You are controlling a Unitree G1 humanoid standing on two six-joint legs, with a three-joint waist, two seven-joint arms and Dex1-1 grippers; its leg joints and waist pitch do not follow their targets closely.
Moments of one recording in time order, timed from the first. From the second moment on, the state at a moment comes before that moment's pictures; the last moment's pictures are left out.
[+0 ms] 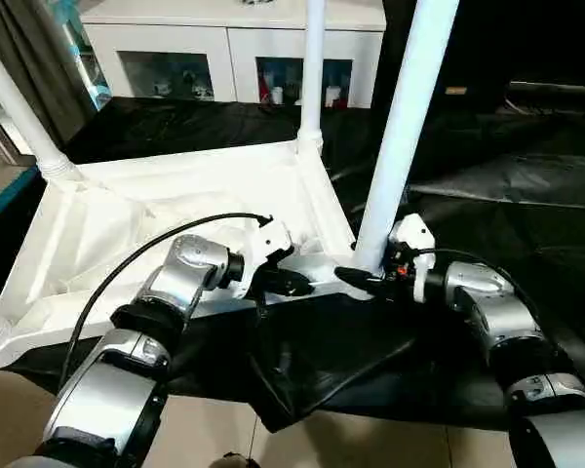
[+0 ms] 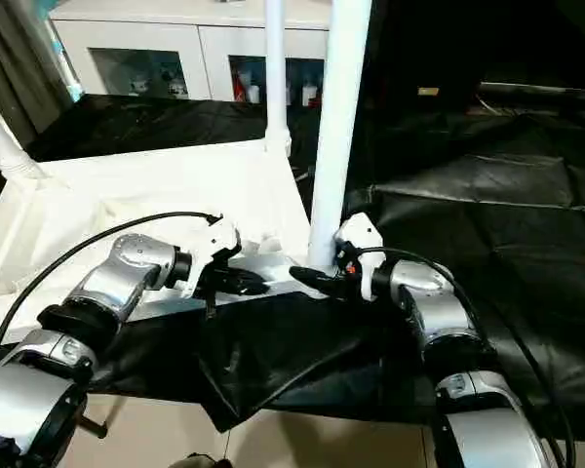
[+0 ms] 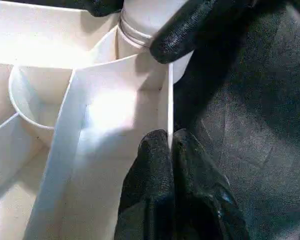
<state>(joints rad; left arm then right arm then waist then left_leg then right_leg) -0.77 0.22 -0.21 0.90 0.07 0.04 -1.22 -0.60 -0.31 0.05 0.82 0.10 -0.08 1.06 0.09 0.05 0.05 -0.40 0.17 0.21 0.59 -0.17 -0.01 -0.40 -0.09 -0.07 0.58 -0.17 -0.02</state>
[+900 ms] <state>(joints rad) -0.84 0.05 -0.17 1.03 0.11 0.07 -0.81 -0.68 -0.09 -0.09 0.96 0.07 -0.06 0.35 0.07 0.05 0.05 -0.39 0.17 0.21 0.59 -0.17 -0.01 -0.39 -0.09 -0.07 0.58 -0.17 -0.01</state>
